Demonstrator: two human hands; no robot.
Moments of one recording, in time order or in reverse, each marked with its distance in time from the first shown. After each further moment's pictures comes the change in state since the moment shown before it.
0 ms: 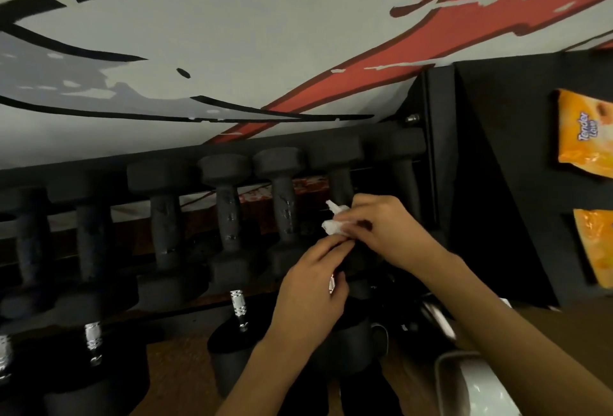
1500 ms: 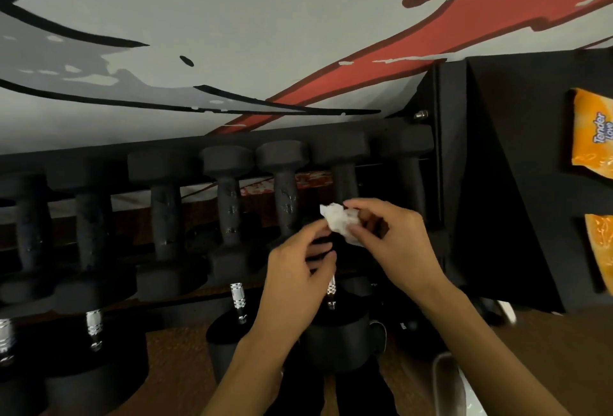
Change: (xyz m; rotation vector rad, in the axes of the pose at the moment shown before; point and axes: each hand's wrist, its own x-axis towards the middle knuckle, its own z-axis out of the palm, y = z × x) left_hand 0.003 0.005 -0.019 -0.430 0.154 -0.241; right_hand -0.023 -0.029 0.006 0.276 0.243 0.302
